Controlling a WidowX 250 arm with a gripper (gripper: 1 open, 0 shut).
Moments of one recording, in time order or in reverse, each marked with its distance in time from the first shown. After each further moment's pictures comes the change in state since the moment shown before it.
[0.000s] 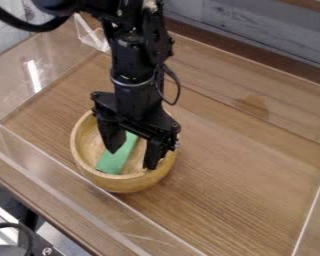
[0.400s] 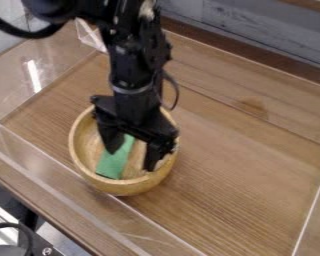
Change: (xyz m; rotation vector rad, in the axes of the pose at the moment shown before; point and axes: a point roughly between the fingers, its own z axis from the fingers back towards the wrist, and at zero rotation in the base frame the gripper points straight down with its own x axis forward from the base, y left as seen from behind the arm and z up) arm -0.003 0.005 -0.010 0.006 -0.001 0.015
